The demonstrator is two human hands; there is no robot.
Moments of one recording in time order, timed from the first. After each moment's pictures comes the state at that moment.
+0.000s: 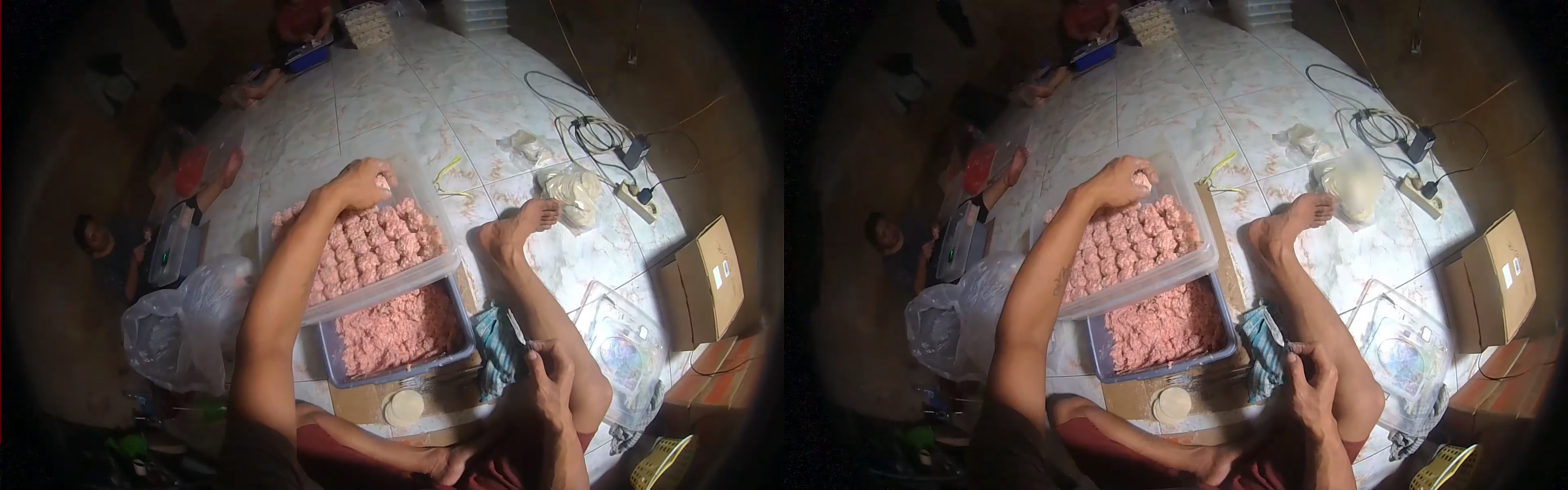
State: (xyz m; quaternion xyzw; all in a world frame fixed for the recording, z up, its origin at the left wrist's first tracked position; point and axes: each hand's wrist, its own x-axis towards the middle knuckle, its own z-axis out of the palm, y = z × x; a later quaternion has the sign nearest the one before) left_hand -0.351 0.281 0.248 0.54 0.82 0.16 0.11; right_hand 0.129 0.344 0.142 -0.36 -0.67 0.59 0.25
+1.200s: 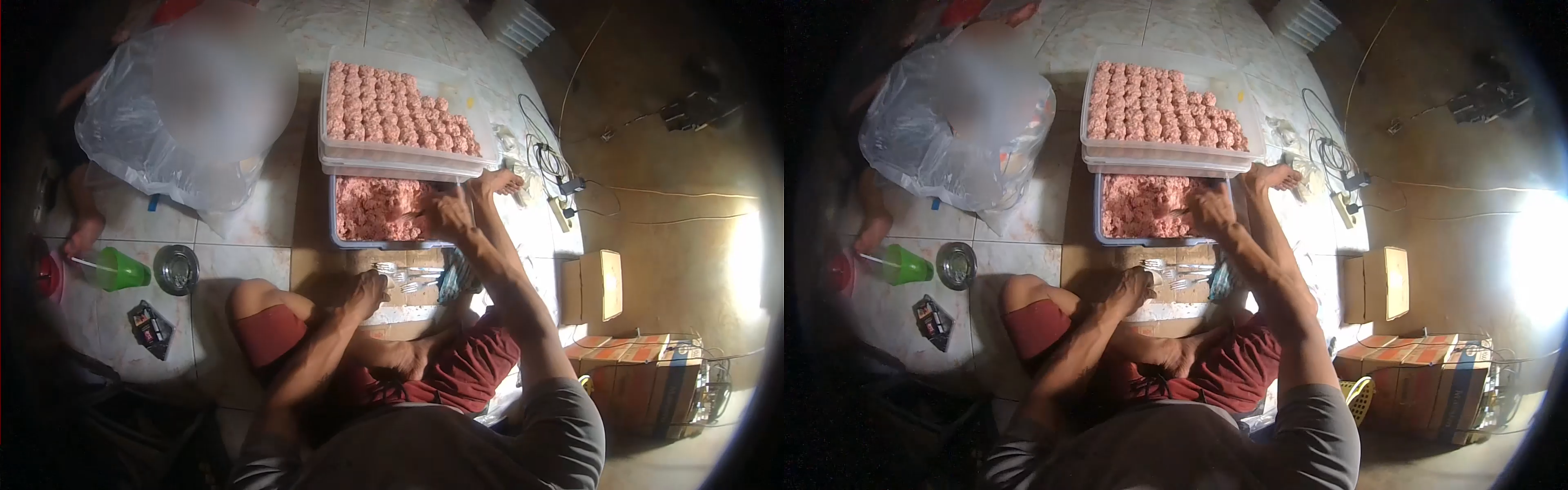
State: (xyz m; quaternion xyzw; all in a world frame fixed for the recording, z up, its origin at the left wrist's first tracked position) left_hand 0.002 0.012 -0.041 0.45 0.77 0.45 -0.10; right_hand -0.058 0.267 0.129 0.05 -0.99 -0.07 -0.06
